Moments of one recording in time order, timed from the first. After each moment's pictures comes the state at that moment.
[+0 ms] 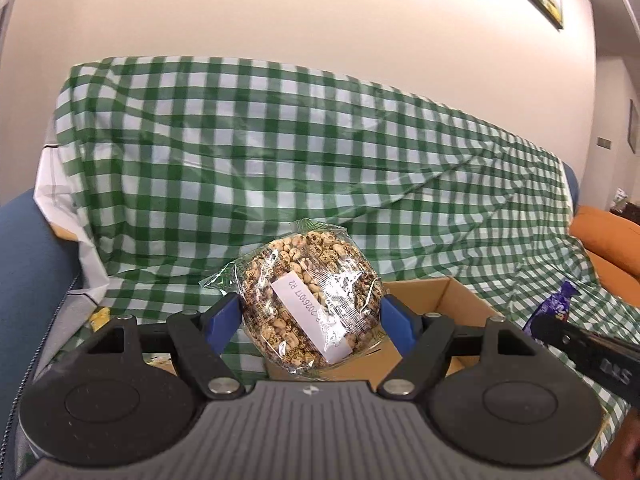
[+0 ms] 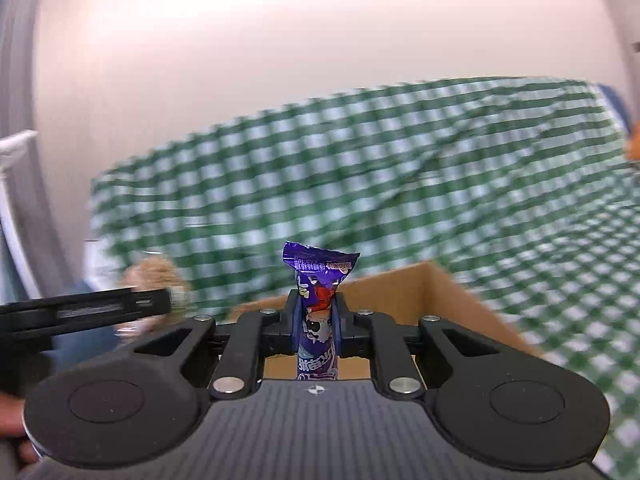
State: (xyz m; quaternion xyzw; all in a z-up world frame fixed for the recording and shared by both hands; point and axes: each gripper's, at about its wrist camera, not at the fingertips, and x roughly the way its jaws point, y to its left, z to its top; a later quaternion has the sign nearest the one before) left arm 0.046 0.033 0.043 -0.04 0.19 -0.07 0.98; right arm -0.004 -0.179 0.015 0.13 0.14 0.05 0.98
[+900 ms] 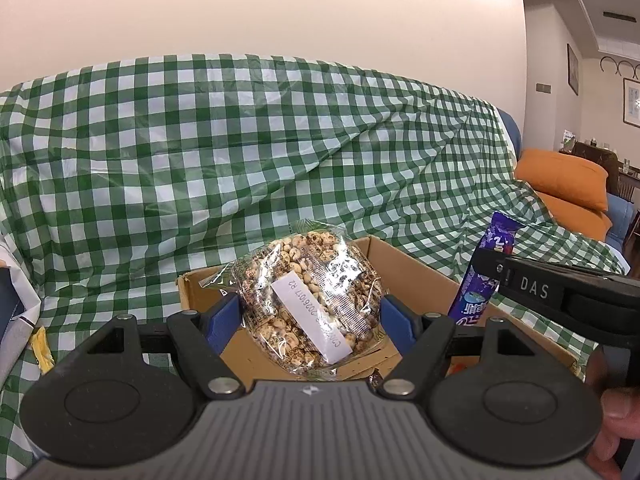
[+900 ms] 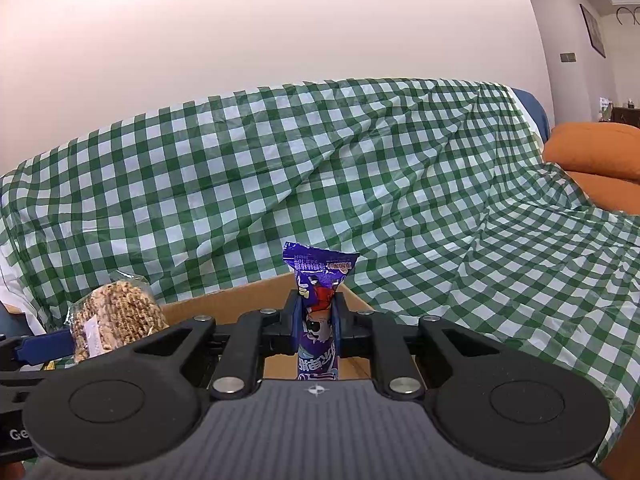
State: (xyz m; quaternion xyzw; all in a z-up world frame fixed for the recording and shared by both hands) left arm 0.039 -0.040 0.017 0.03 0.20 -0.15 0.97; right arm 0.009 -0.202 -0.001 0.11 0.15 -0.08 0.98
